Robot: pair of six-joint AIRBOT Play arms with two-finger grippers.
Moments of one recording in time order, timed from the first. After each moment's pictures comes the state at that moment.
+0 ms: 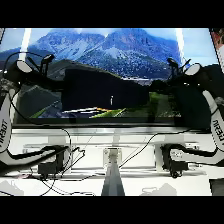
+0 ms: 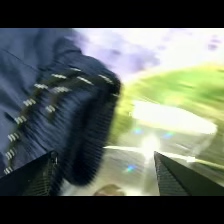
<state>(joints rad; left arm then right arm) 0.12 -1.40 1.07 1.12 -1.19 -1.06 -0.07 -1.42 0.99 -1.04 1.12 1.30</state>
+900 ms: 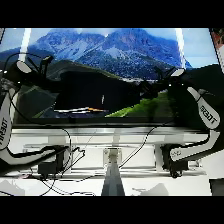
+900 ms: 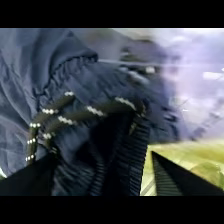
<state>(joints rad) 0.13 -1.43 1.07 1.14 -1.19 -1.06 -0.01 -1.65 1.01 -0.70 1.16 1.26</state>
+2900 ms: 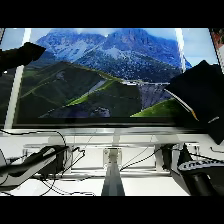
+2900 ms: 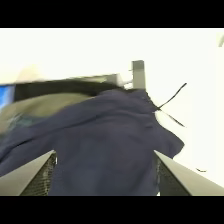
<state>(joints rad) 0.32 -1.10 1.15 0.66 -1.00 -1.04 -1.22 -0.74 1.32 -1.56 1.39 1.98</state>
